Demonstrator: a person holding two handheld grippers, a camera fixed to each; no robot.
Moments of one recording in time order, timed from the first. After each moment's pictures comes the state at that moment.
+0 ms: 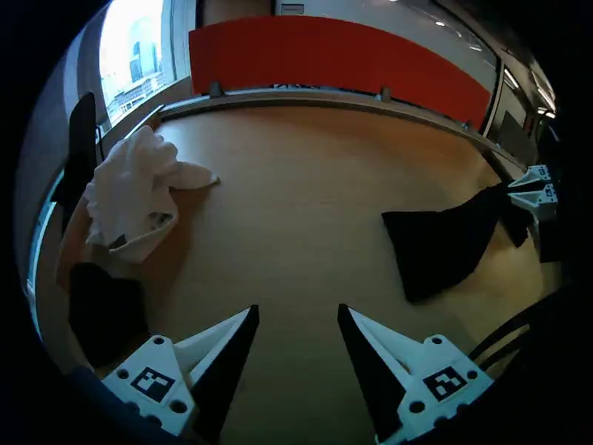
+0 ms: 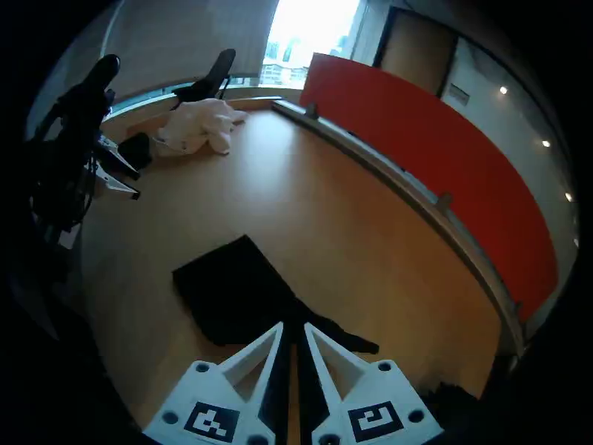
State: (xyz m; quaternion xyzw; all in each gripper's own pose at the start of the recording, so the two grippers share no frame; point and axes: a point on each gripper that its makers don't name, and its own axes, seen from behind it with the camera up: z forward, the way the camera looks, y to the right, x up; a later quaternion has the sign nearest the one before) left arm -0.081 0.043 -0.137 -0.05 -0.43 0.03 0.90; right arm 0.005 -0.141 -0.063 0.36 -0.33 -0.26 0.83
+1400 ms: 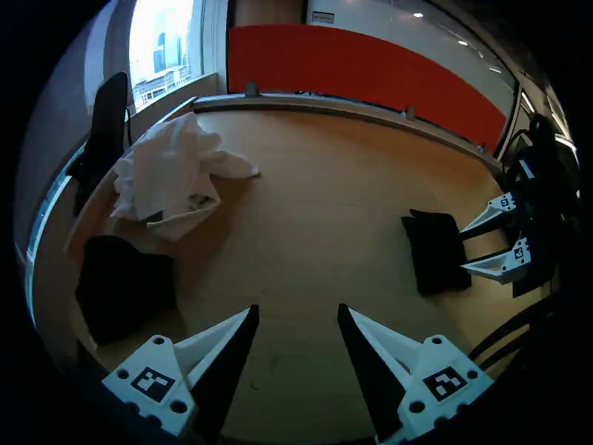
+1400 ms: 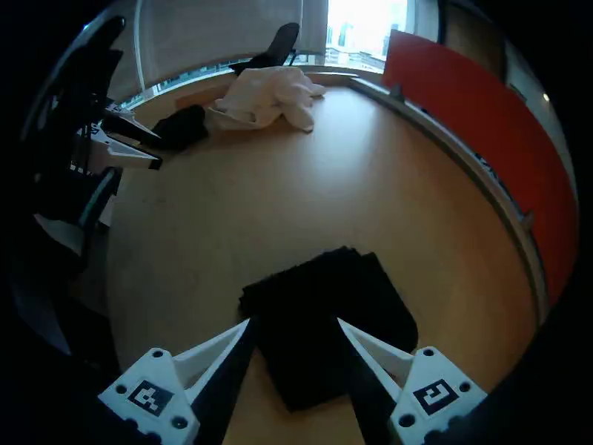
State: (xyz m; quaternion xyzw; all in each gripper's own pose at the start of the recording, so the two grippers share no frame) left arm -0.069 -0.006 -0.165 -0.01 -0.42 -0.01 0.91; right arm -0.070 -0.262 -0.102 0.47 -0.39 -0.25 0.75
